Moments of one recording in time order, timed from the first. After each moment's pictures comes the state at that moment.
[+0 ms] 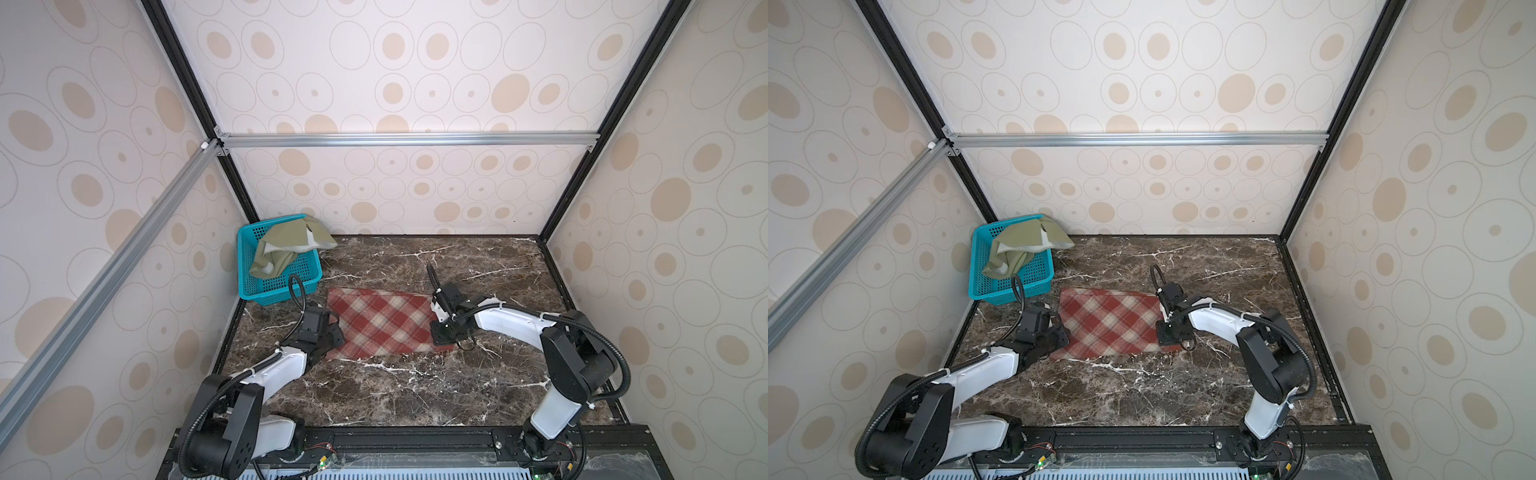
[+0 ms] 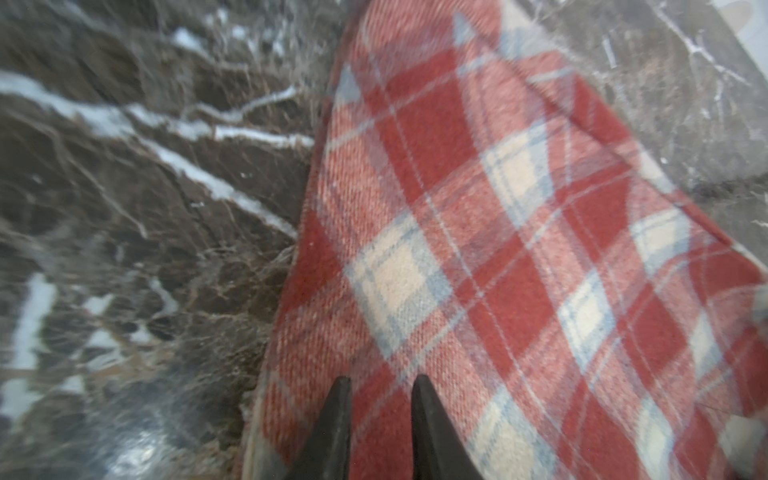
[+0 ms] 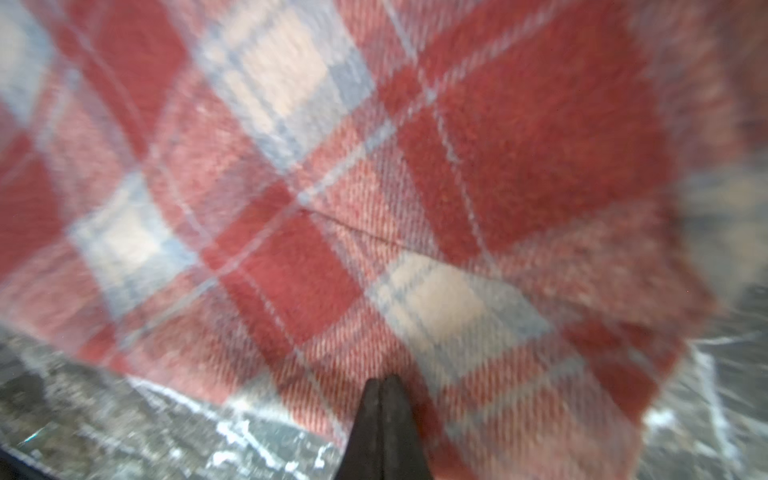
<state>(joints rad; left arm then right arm) -0.25 1.25 0.46 -0.07 0.00 -0.66 0.59 1.70 1.07 -0.65 -0.16 0.41</state>
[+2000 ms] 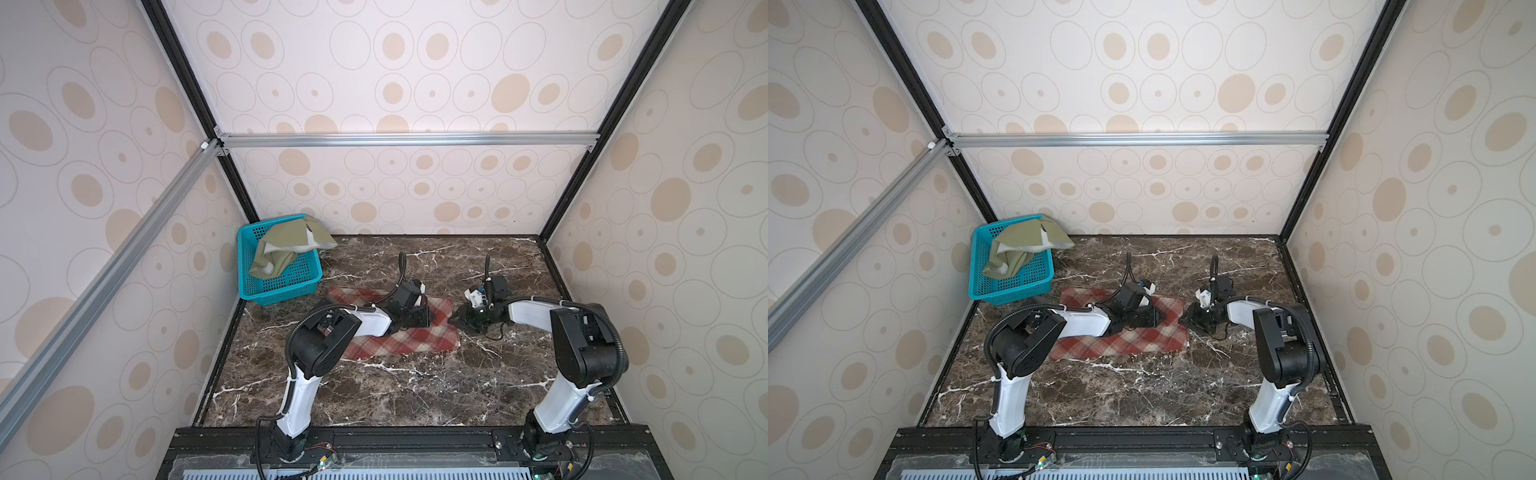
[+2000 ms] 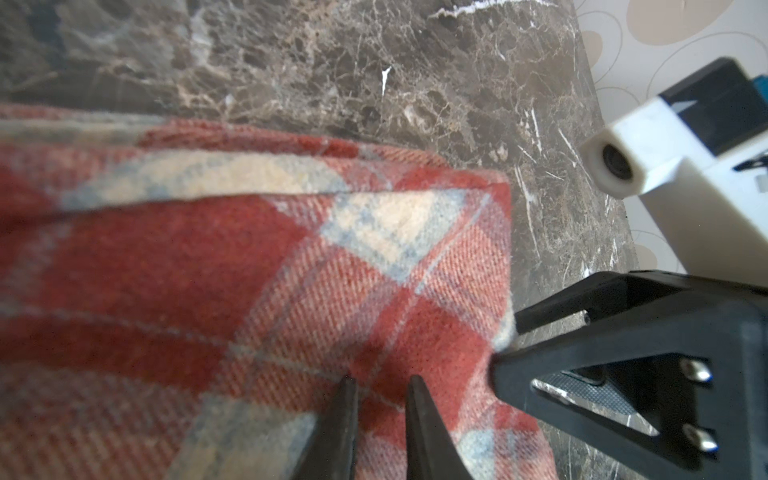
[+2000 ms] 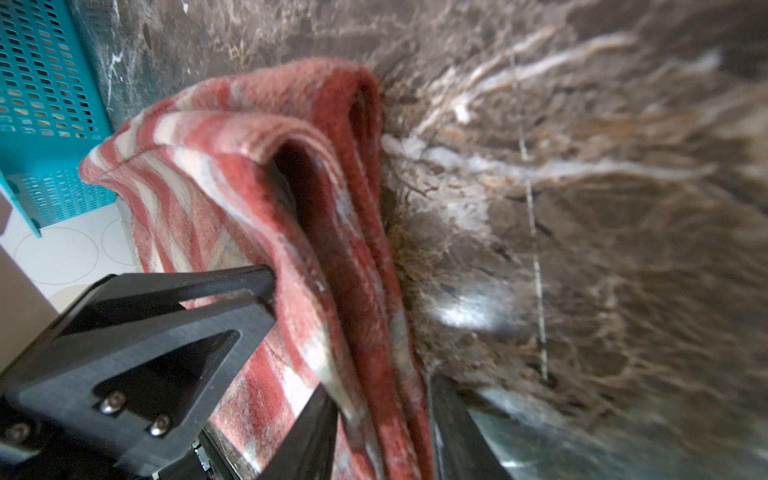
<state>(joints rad) -0.73 2.07 1.16 0.19 0.26 -0.67 0.17 1.77 0.91 -0.29 -0.59 0.49</state>
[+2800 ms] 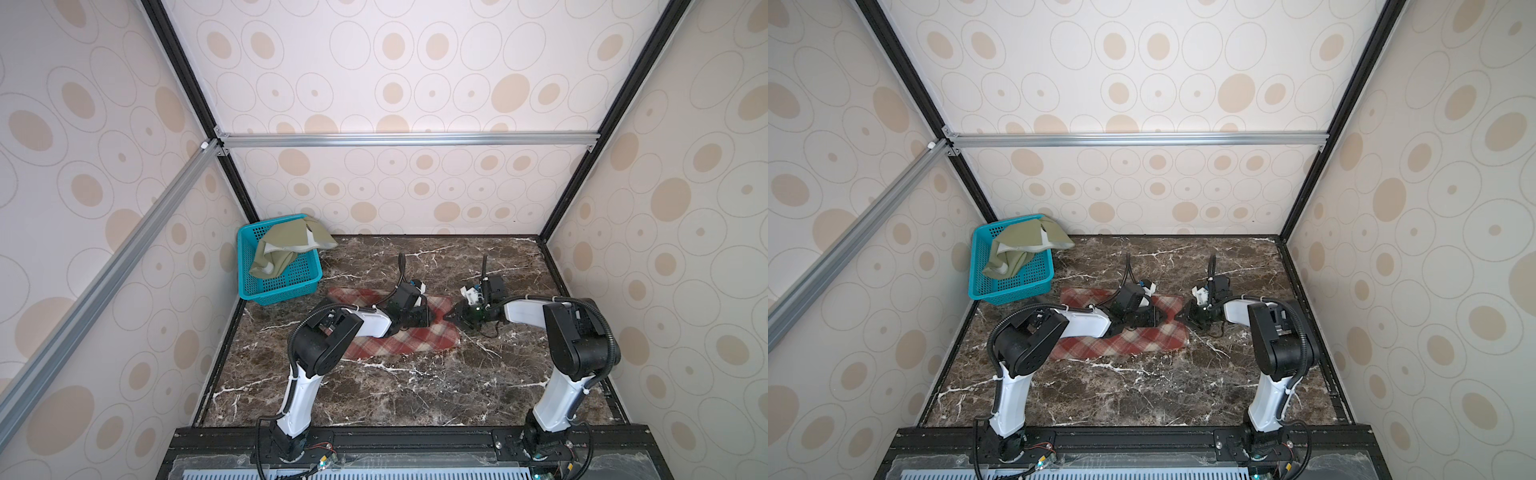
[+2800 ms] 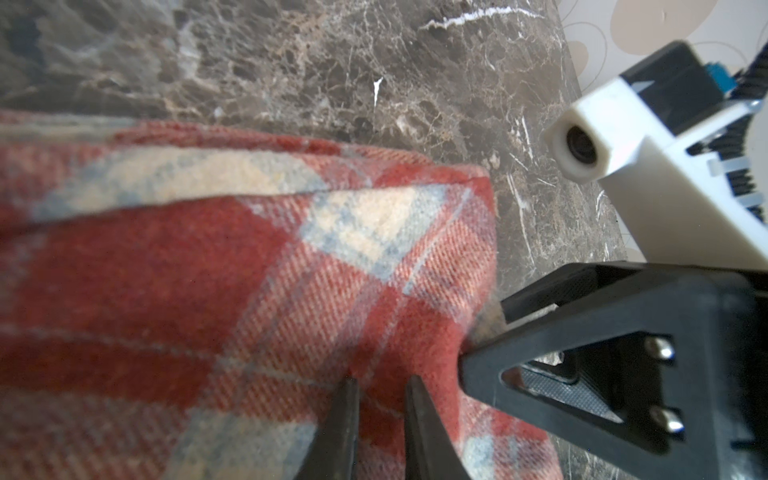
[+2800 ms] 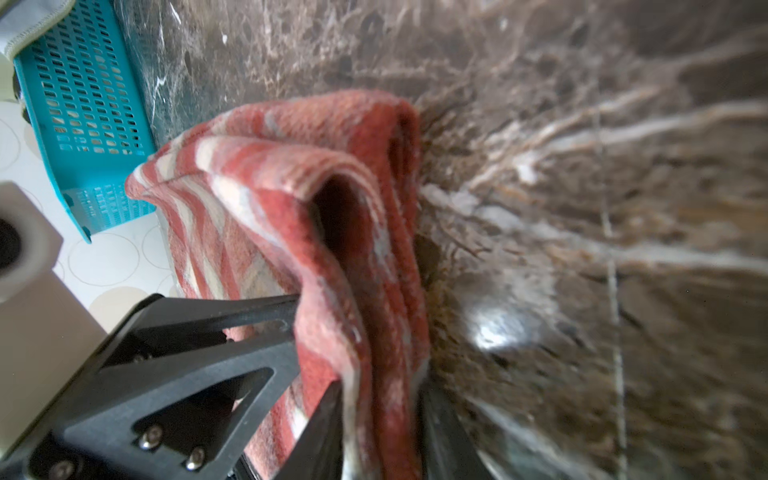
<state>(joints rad) -0.73 2.08 1.15 0.25 0.27 -0.67 0.19 1.83 0.92 -0.17 -0.65 0.56</state>
